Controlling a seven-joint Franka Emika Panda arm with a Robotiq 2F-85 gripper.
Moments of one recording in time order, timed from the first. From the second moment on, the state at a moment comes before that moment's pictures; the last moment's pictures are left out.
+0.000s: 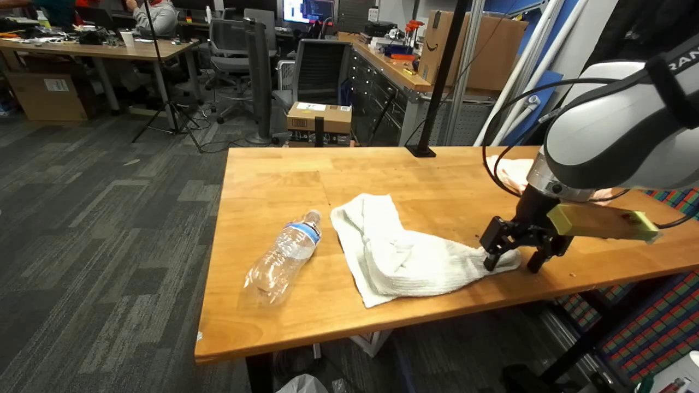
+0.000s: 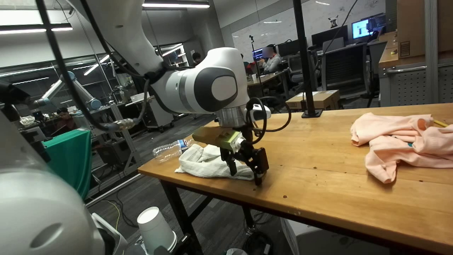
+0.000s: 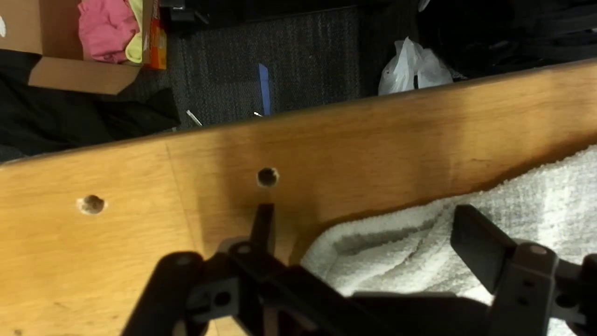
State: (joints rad) arm 0.02 -0.14 0.01 -2.71 0.06 2.52 0.07
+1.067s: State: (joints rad) arm 0.02 -0.15 0.03 -2.70 0.06 2.52 0.07
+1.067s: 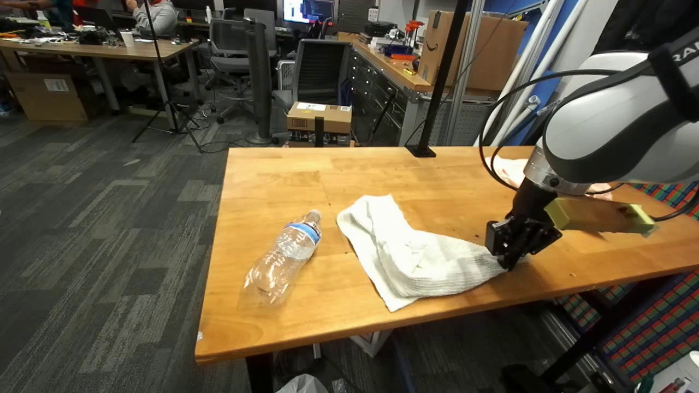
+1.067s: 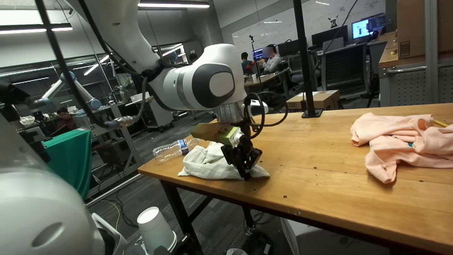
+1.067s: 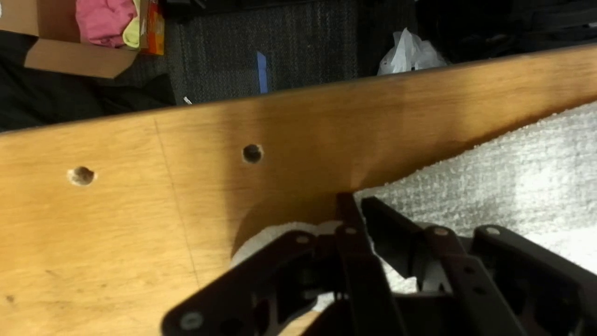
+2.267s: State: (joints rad) arm 0.11 -0.13 0.26 -2.47 -0.28 2.33 0.36
